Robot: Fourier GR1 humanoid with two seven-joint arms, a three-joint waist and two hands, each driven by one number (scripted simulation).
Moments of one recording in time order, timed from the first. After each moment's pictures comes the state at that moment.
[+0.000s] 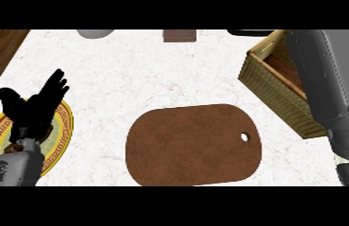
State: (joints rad) left arm -0.19 0.28 0.17 -1.41 0.07 -0.05 0.23; right arm -1.09 -0.33 -0.05 -0.99 1.27 -0.41 1.09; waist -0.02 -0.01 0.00
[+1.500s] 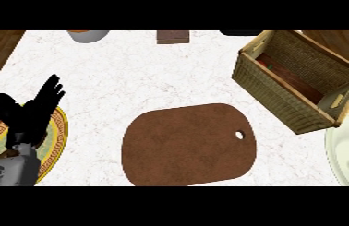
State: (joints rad) left arm -0.16 0.28 0.20 -1.39 0.07 -0.06 0.21; right arm -0.57 -0.26 -0.43 -1.95 1.11 -0.39 1.07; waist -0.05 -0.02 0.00
